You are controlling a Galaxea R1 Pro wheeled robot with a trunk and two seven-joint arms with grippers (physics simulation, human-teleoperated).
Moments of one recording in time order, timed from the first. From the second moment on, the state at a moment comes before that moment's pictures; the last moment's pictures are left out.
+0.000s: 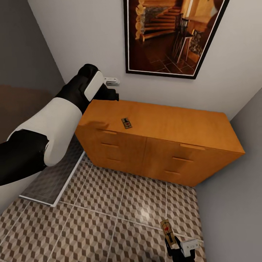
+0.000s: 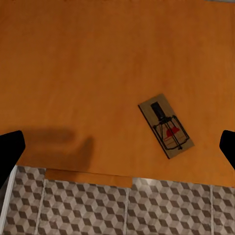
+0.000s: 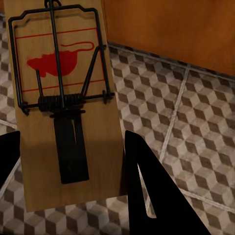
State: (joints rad) left arm -1.74 -0.15 -0.24 -0.50 0.38 1.02 0.26; right arm -0.41 -0.03 0.16 -0.02 -0.08 -0.87 0.09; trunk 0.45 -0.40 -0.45
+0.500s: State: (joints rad) left arm -1.74 -0.16 -0.24 -0.50 0.38 1.02 0.26; right arm -0.41 -0.03 0.16 -0.02 -0.08 -0.87 0.09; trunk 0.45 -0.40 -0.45
